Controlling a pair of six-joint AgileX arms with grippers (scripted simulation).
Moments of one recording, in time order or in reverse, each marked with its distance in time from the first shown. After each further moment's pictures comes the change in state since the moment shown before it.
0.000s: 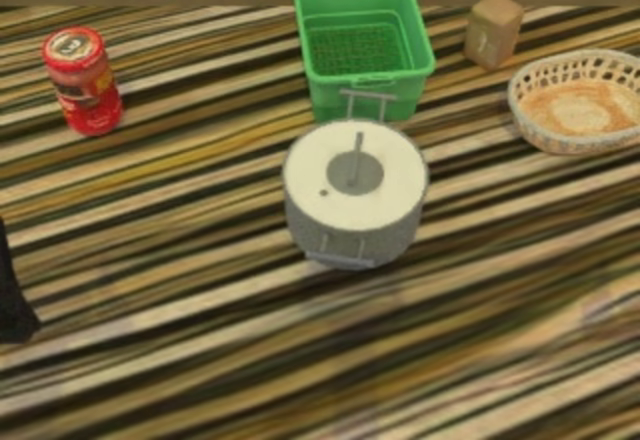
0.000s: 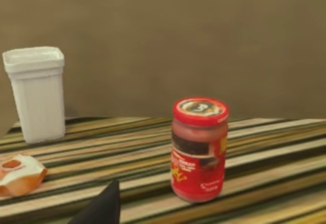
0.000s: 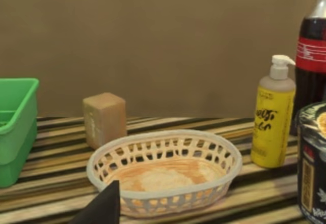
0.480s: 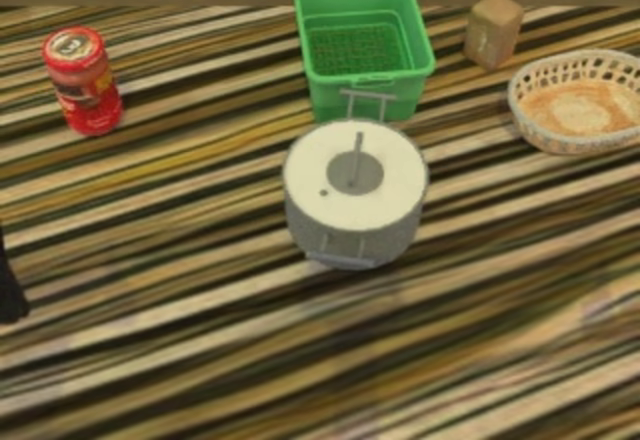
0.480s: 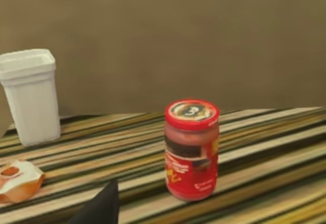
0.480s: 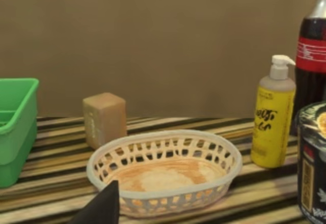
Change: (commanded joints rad) left arm -0.003 0.138 0.161 -0.084 0.027 0.037; right arm 0.000 0.000 0.000 0.000 0.000 0.000
